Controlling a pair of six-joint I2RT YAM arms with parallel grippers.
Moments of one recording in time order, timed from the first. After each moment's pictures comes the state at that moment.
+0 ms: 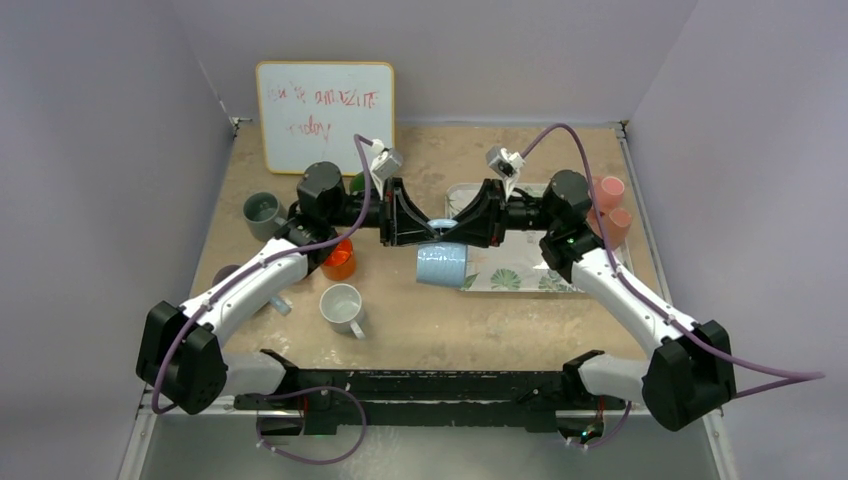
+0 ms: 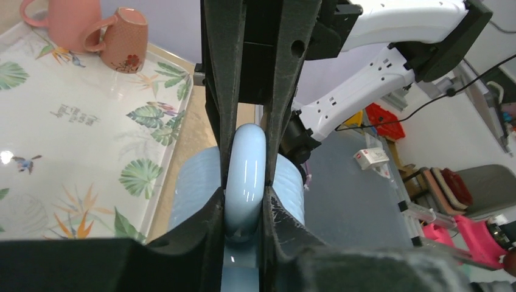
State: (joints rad) left arm -0.52 1.29 0.95 0.36 1.03 -0.57; right arm 0.43 1.20 0.87 0.46 -1.16 0.51
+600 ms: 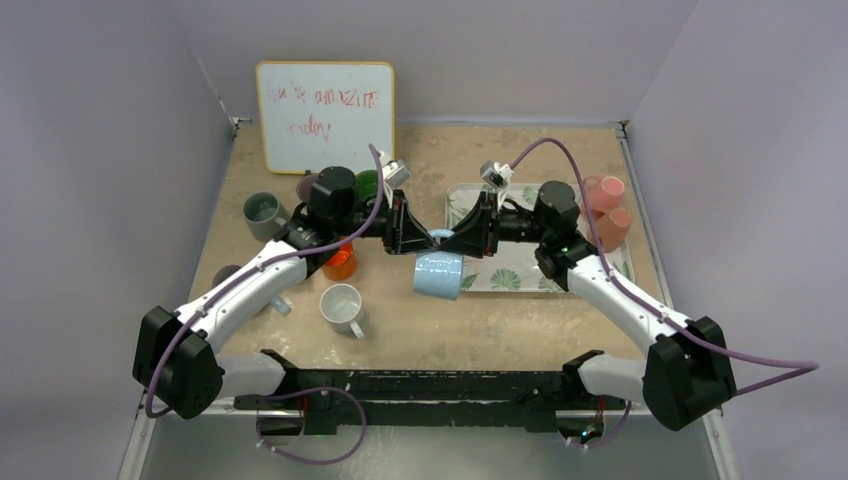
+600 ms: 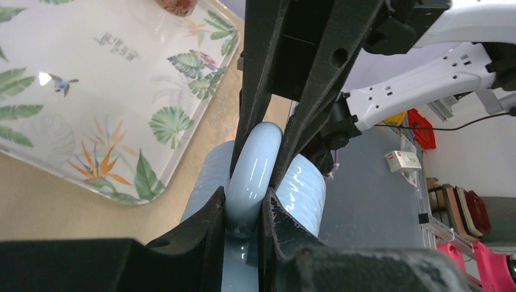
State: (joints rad) left arm -0.55 1.27 0.97 0.02 0.86 -0.41; right arm 0.43 1.21 0.78 0.41 -1.07 0.49
